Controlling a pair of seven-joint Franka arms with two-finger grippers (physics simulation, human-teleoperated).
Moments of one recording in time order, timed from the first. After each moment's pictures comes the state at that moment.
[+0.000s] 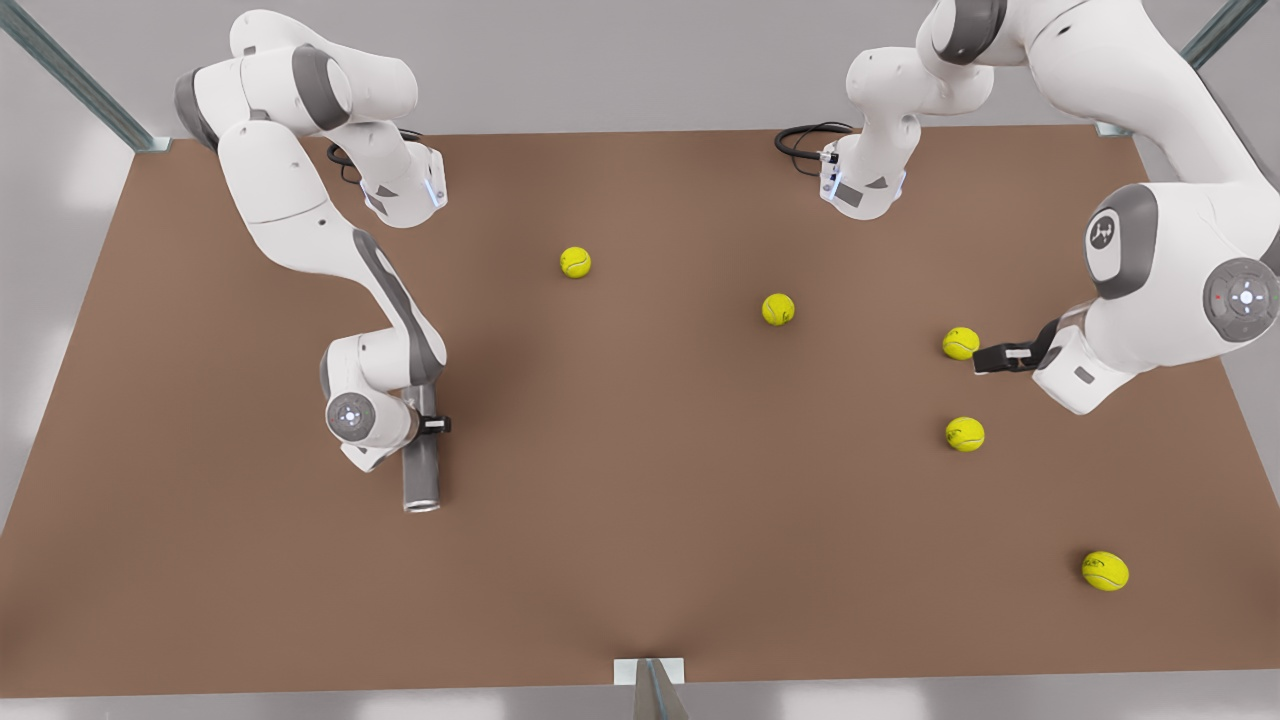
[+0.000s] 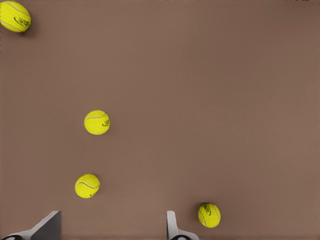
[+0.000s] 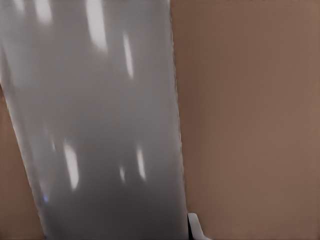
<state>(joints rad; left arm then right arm) -0.09 0.32 0.09 -1.26 -0.06 1.37 -0.06 0.07 0.57 0.11 -1.94 -0.05 2.27 0.18</state>
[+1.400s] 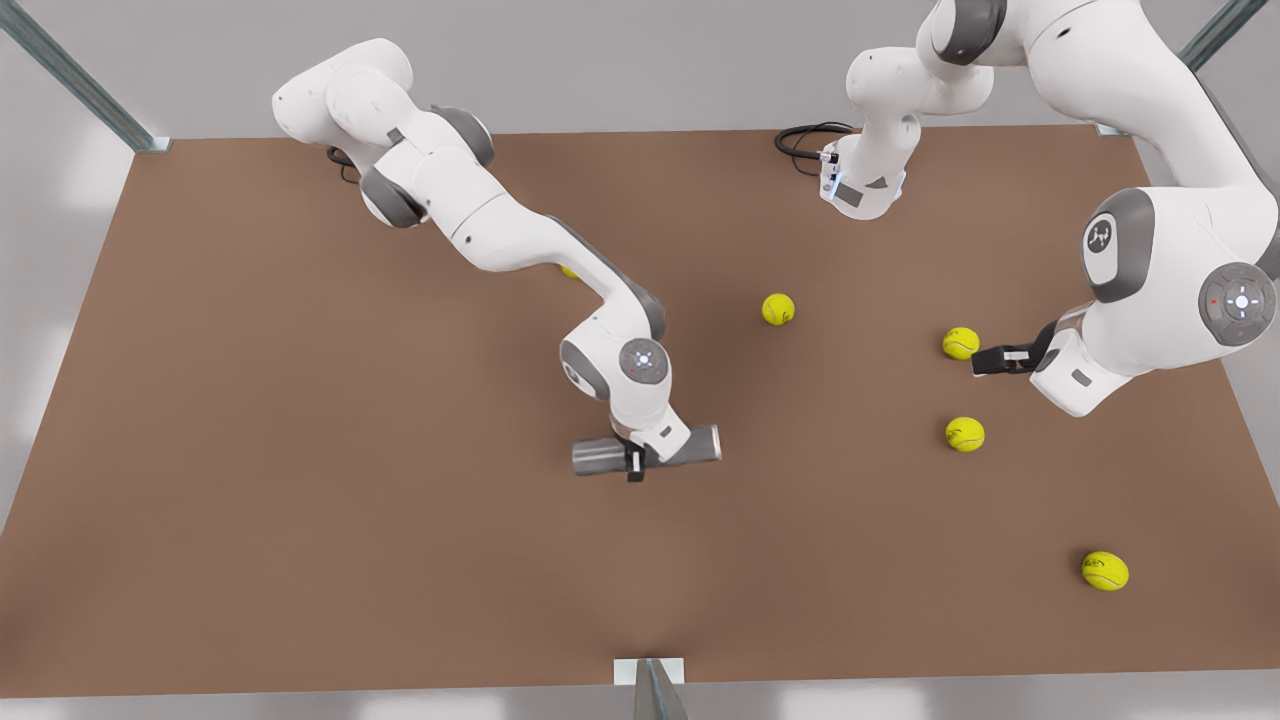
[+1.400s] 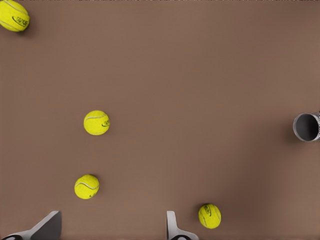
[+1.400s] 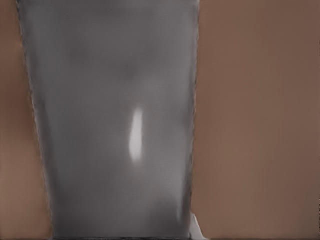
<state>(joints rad) -0.09 0.32 0.09 -1.27 -0.06 1.38 -0.05 0.66 1.07 0.11 -0.90 -0.28 2.03 -0.76</state>
